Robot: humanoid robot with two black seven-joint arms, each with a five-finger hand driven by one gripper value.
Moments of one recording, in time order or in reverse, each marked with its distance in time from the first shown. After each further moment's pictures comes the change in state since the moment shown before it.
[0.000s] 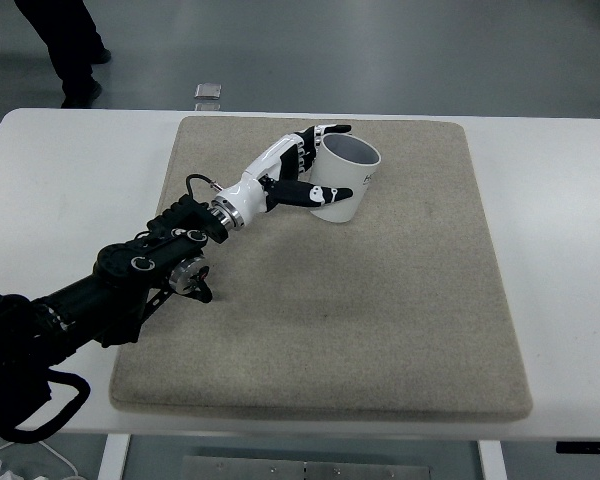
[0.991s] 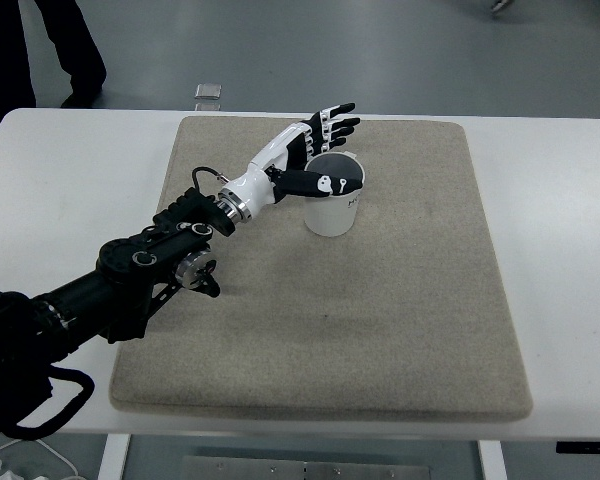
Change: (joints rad) left arm -0.013 0.000 -0.036 -0.052 -0.009 0.004 0.000; right arm 0.000 0.000 0.000 0.000 0.000 0.000 0.000
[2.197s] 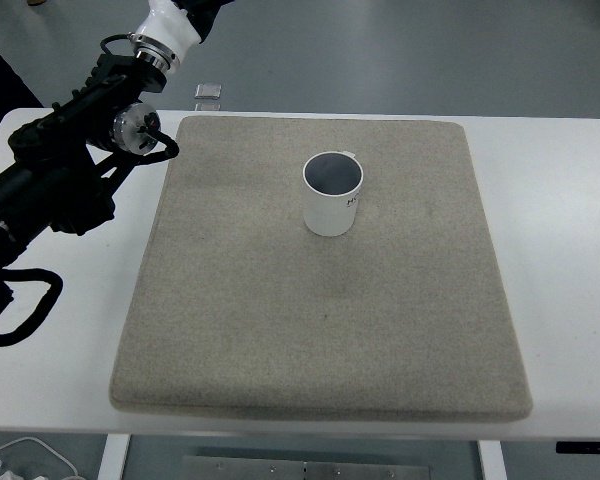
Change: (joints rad) left arm -0.251 0.167 -0.186 0.061 -0.350 0.002 0.152; right arm 0.000 0.000 0.000 0.000 0.000 0.000 0.000
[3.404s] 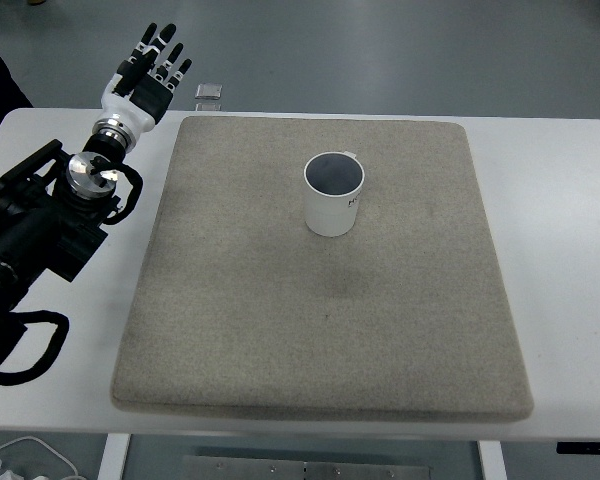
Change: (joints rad) left arm 0.154 -0.068 -0.180 0.234 -0.522 -0.126 0.284; right arm -0.008 0.000 0.007 0.003 0.006 0.008 0.000
